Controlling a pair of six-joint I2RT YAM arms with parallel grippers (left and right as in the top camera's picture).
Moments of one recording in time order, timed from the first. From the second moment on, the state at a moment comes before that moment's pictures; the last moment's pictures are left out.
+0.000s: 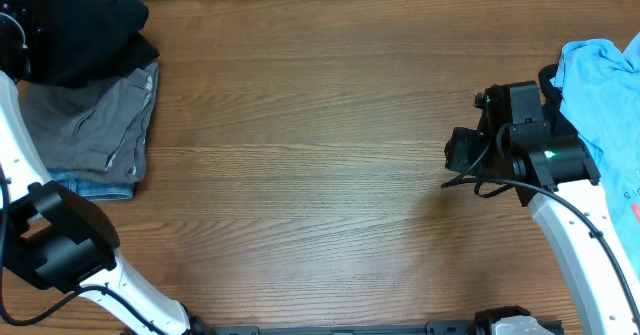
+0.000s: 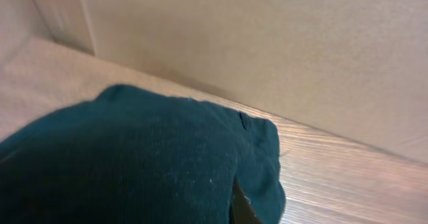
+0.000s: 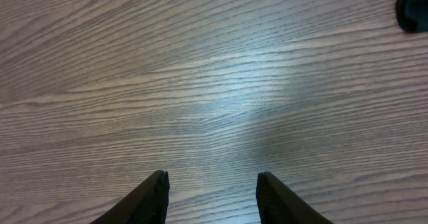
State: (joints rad) left arm 0.54 2.06 2.07 -0.65 0.45 -0.06; right arm 0.14 1.28 1.15 -0.99 -0.05 0.36
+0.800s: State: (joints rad) left arm 0.60 2.18 2.07 -1.07 0.75 -0.41; right arm 0.14 1.28 1.15 -1.01 -0.05 0.36
